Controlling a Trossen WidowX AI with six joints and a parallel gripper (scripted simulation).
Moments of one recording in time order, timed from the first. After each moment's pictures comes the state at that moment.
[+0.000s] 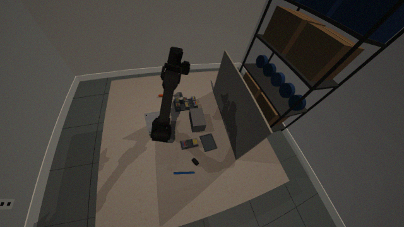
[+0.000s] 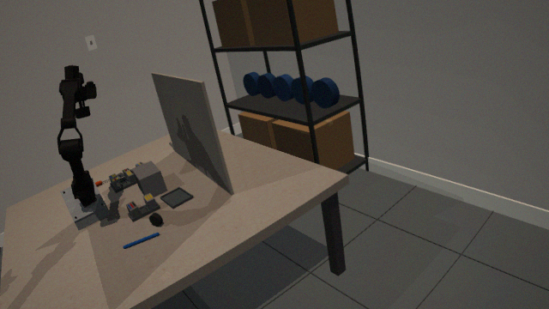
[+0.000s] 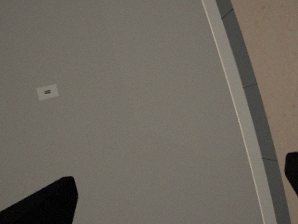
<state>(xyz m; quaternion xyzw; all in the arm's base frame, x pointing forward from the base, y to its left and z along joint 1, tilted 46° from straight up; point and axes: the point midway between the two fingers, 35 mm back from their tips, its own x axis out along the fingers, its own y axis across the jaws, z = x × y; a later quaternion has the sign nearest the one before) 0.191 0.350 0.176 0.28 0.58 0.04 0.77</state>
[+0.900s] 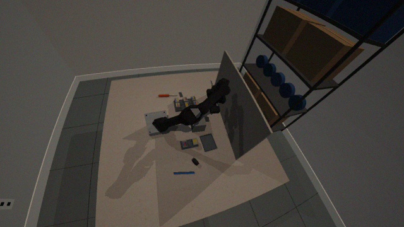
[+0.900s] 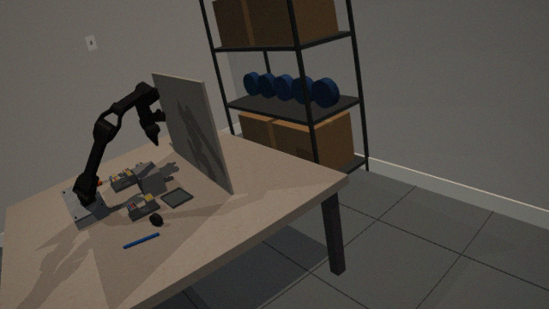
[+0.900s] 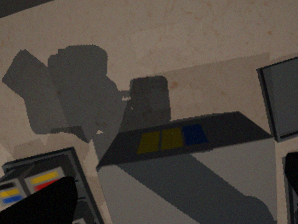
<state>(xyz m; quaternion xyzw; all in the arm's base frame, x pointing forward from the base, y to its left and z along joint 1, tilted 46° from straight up) 0.376 0.046 0.116 -0.16 0.62 -0.35 0.69</state>
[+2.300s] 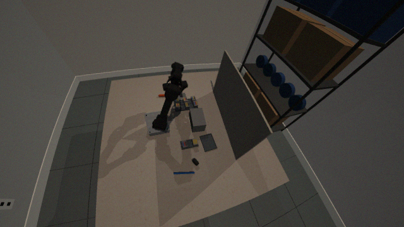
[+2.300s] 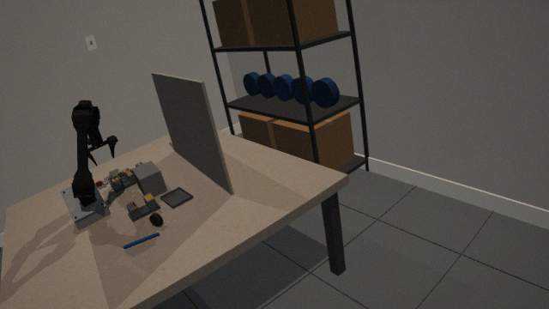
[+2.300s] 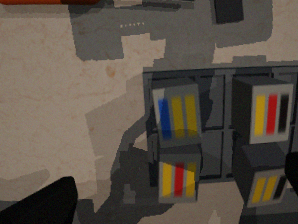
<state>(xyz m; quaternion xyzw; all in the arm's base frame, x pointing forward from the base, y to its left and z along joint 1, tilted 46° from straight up) 0.187 0.200 -0.104 -0.63 0.68 0.26 0.28</state>
